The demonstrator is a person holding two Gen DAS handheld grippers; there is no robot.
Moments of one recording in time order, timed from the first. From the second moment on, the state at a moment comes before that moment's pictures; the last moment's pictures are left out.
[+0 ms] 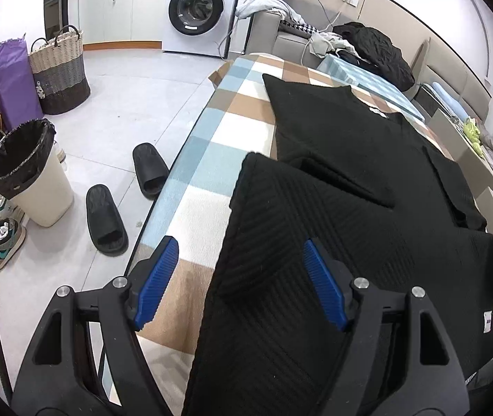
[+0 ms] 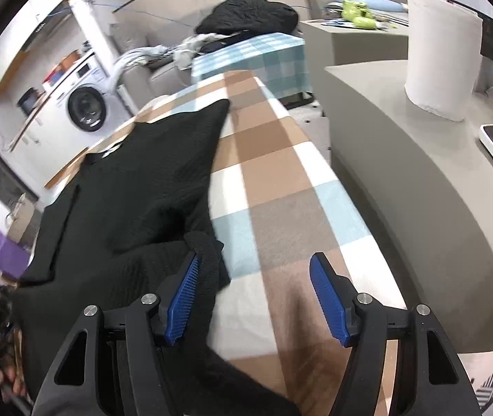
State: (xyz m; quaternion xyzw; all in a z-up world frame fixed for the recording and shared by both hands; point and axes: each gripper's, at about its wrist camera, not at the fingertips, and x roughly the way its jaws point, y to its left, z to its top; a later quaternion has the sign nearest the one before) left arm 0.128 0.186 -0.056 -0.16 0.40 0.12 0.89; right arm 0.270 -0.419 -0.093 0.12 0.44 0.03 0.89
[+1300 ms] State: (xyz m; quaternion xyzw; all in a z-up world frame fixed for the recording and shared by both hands) left arm 0.098 0.186 -0.008 -0.18 0.30 0.07 0.93; right arm 0.213 -0.411 -0.056 0.14 0.30 0.20 0.92
